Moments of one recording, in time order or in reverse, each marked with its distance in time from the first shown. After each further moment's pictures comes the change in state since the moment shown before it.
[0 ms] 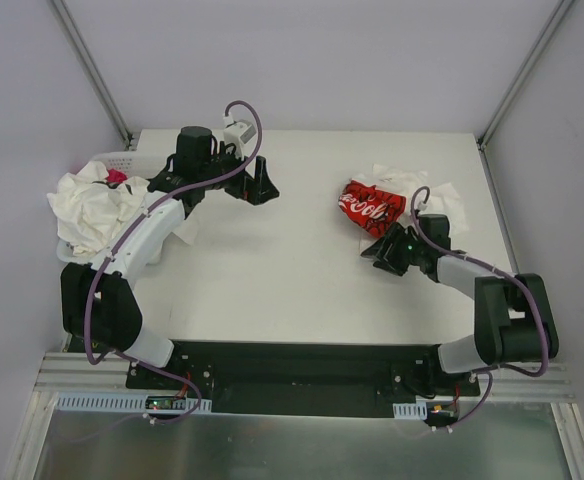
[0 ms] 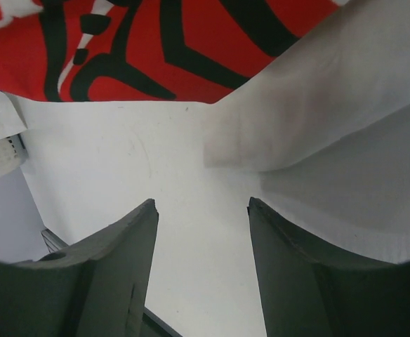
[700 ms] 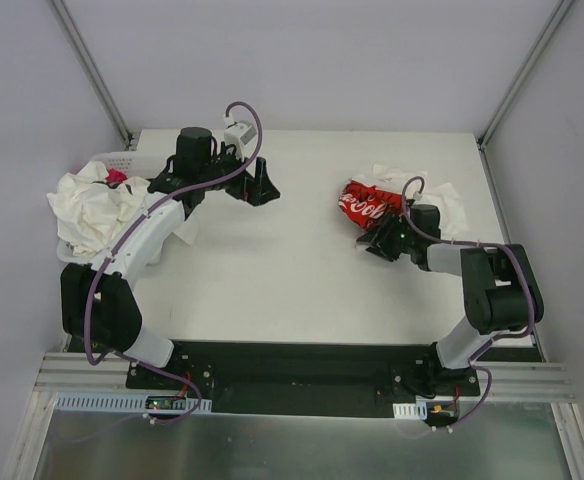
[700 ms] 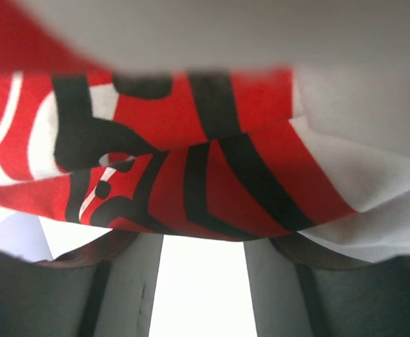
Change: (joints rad) left arm 0.000 -0.003 -0.008 0.018 0.024 0.000; right arm 0.025 0.213 0.079 0.217 0.030 0.071
